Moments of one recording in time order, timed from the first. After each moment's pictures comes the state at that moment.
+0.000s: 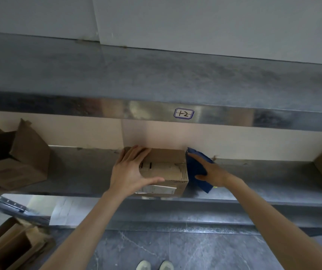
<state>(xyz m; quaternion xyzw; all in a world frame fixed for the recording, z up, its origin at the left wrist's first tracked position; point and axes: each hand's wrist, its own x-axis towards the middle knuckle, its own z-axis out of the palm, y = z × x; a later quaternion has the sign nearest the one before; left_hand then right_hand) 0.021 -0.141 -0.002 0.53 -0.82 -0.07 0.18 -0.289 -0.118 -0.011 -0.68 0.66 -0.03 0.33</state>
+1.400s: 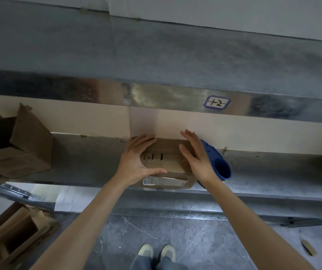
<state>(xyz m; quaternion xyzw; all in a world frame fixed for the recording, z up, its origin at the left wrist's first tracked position) 0.040 -0.155 -0.014 0.46 -0.79 -0.25 0.32 -0.181 -0.117 -0.005 -0.57 0.61 -0.41 0.37</state>
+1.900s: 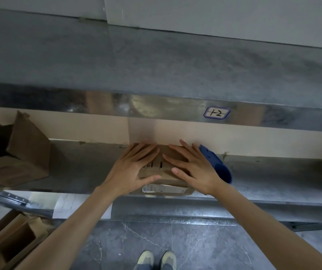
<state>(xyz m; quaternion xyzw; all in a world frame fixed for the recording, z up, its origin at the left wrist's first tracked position) 0.057 -0.161 -0.010 0.38 -0.91 -0.09 0.15 -0.198 -0.119 0.004 -0.84 0.52 -0.10 0.12</state>
